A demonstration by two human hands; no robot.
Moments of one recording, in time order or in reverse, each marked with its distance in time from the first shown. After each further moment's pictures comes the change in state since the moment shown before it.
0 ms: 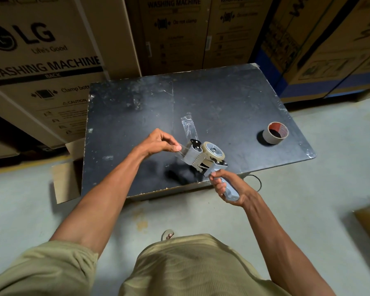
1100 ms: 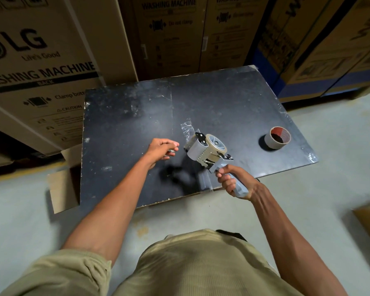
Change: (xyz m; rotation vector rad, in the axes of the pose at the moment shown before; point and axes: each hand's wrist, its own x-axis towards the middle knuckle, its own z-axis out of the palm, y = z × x) left_hand 0.042 -0.027 0.007 -0.234 0.263 -0.263; right_hand 0.005 -0.048 0.009 -0.015 -0.135 0.044
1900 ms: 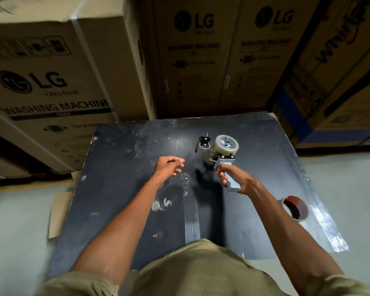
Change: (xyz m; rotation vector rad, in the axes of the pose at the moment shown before) left_hand 0.117 0.075 0.026 -0.141 0.272 0.039; right_hand 0.112 -0.221 -0.013 -0.330 0.273 -0.158
